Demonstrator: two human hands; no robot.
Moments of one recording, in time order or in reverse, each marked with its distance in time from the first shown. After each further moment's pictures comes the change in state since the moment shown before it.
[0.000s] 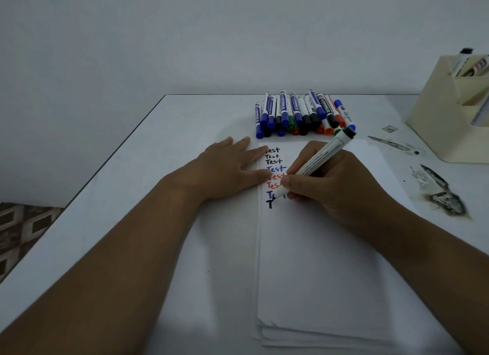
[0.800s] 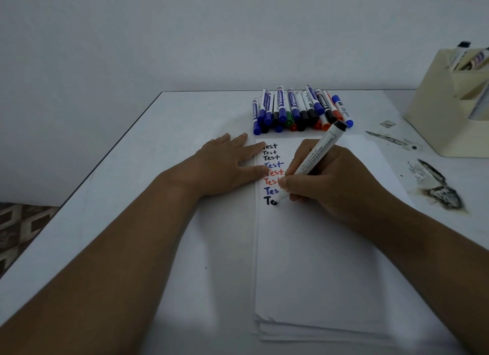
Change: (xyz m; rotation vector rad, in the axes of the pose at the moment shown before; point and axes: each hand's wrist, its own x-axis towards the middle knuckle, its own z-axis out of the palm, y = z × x) left_hand 0.001 -0.001 -0.001 -0.010 -0.013 -0.011; right_hand -0.002 0.000 -0.001 -0.034 -0.013 0.003
